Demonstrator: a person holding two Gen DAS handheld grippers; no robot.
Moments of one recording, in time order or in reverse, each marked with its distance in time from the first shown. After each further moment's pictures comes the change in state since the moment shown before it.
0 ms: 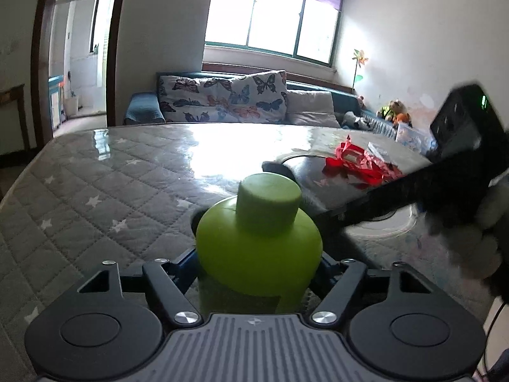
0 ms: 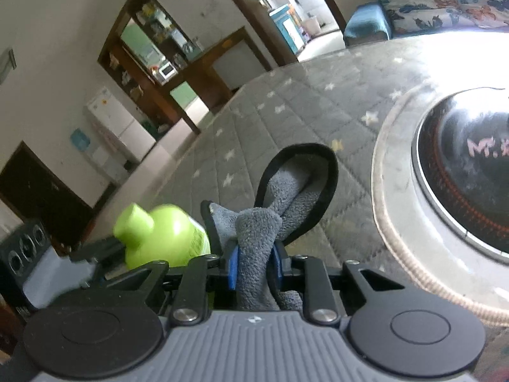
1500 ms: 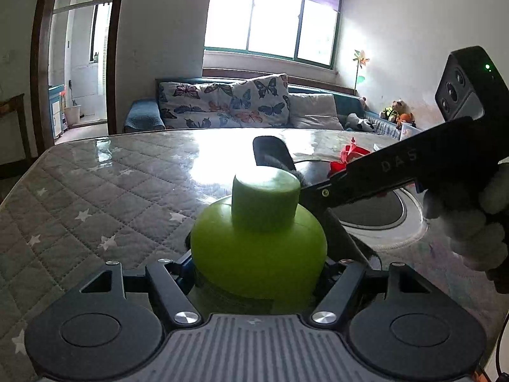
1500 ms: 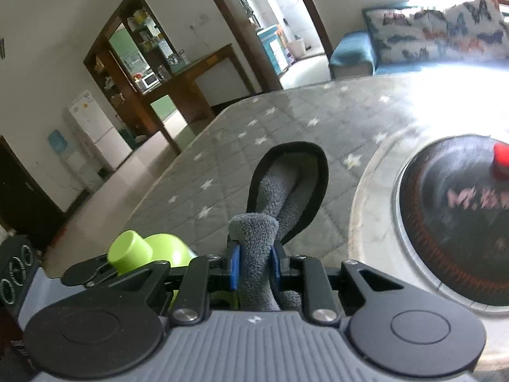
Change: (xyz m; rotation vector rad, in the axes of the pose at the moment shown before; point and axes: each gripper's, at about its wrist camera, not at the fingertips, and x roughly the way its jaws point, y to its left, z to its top) left arm 0.027 0.001 0.002 -0.008 -0.024 0.010; right arm 0.017 0.007 0.028 -0.078 -0.071 -0.146
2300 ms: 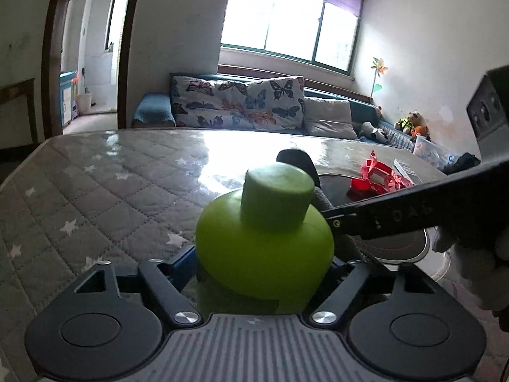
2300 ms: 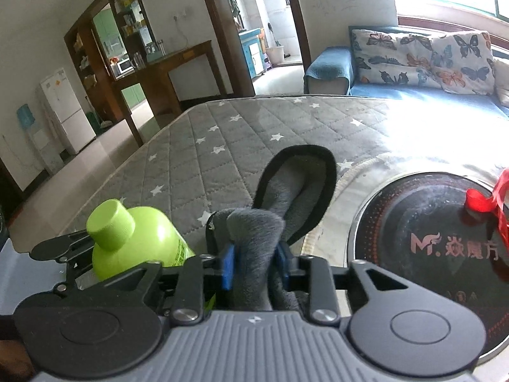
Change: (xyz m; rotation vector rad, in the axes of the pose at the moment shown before) left arm 0.035 0.005 0.021 -0.080 0.003 0.028; right arm 0.016 0.005 0.012 -0.102 0.008 -0.159
